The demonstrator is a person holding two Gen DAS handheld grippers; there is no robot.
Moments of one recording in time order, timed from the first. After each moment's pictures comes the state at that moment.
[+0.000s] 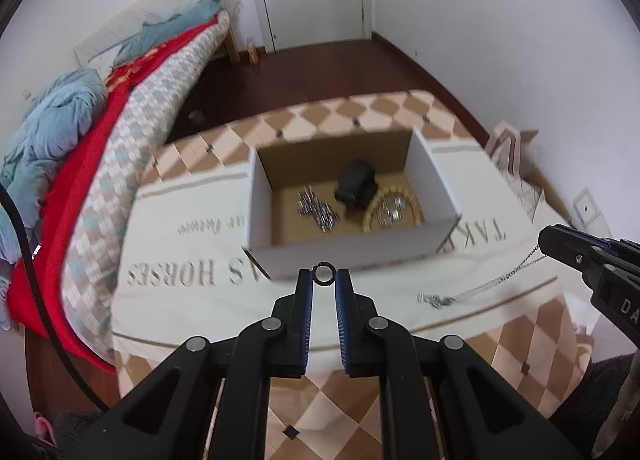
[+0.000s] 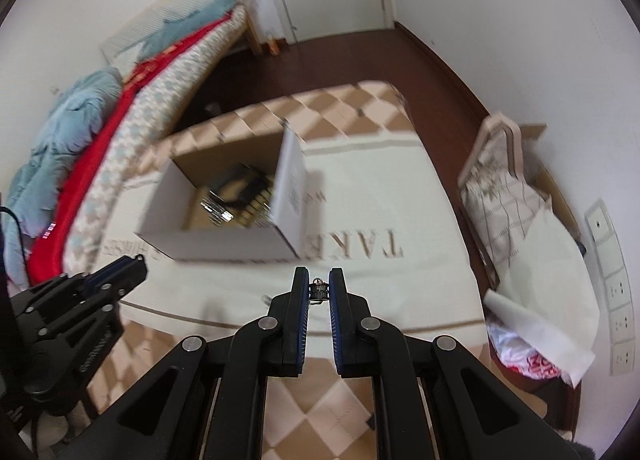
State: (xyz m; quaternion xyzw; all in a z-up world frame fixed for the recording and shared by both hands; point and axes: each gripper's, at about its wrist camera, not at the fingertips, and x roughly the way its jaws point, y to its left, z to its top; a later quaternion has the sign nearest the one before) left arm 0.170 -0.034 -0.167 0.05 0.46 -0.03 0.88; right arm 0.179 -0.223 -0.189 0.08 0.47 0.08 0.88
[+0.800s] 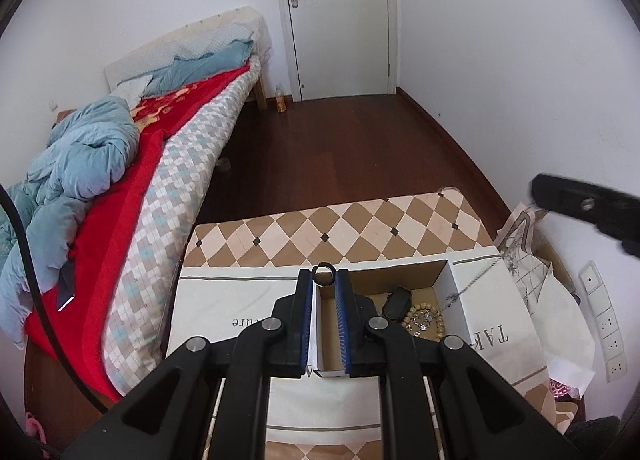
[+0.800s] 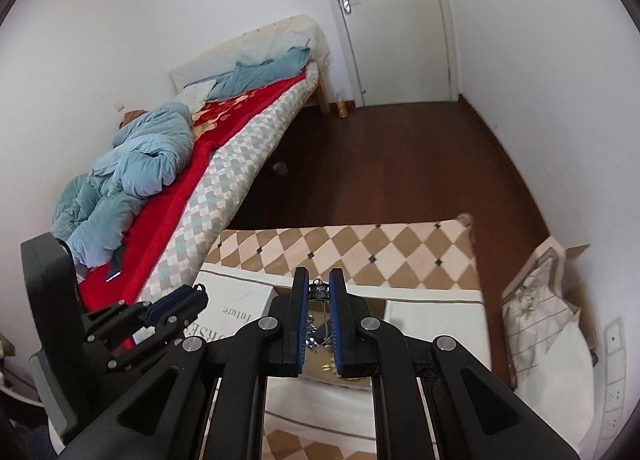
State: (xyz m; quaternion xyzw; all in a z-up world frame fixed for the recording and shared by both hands) left arm 0.223 0.006 -0.084 0.03 0.40 0.00 0.92; right arm 0.262 -0.169 -0.058 0.07 0.40 0.17 0.90
